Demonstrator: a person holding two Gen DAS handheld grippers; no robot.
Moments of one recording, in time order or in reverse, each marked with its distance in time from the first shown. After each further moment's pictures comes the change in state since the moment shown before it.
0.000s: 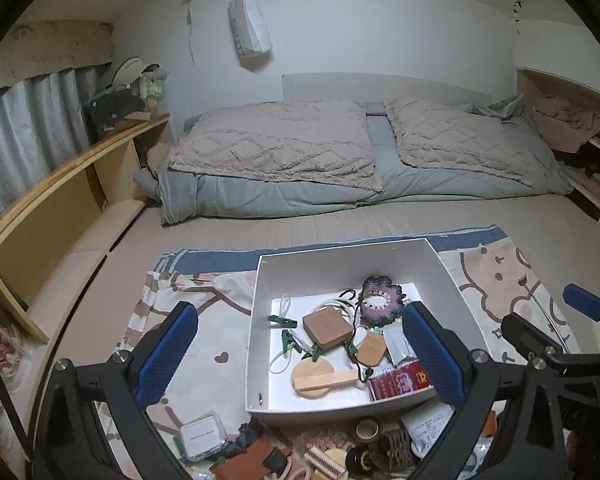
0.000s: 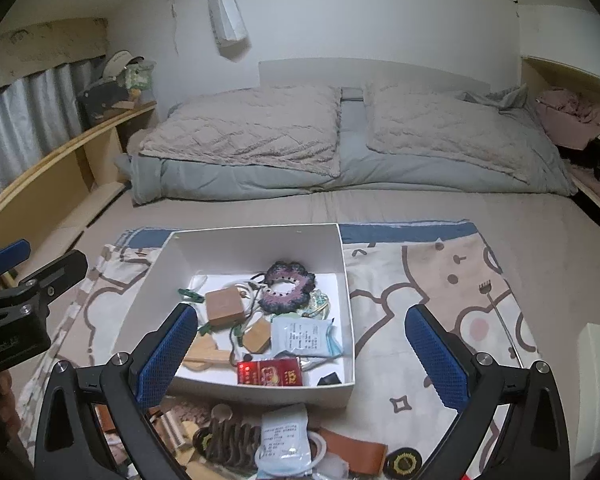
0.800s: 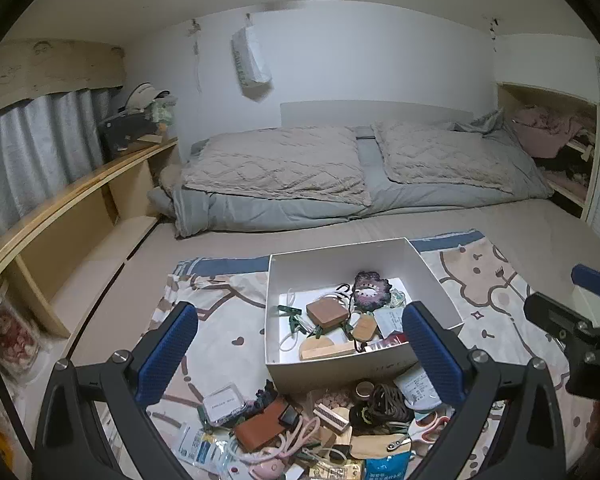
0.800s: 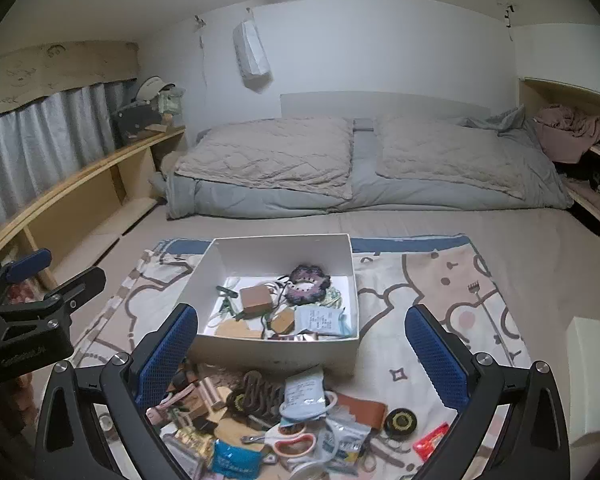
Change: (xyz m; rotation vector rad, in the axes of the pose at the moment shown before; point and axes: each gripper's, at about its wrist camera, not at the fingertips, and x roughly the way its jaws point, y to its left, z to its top) left arm -0.096 0.016 -0.046 0.012 -0.093 -0.016; right arm -0.099 0.010 -0.033 -0.015 -0.100 0.056
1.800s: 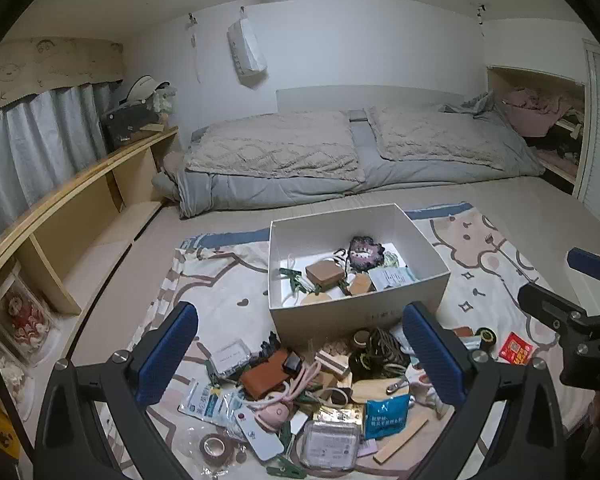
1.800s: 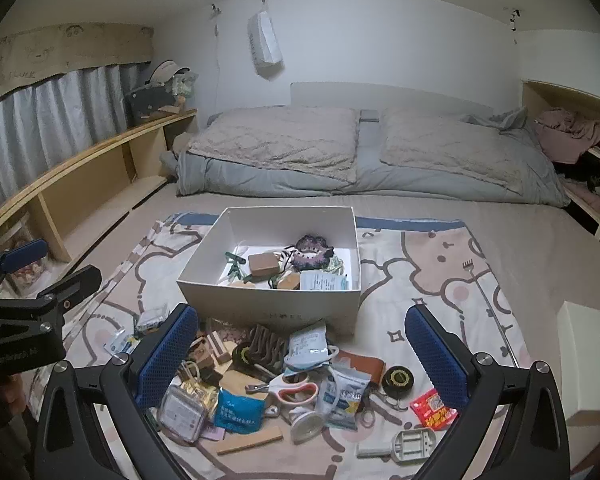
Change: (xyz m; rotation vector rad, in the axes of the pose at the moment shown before) left arm -0.046 -0.002 -0.049 0.037 0.052 -0.013; right arm -0.036 0.014 -0.046 -0.051 0.030 -0.005
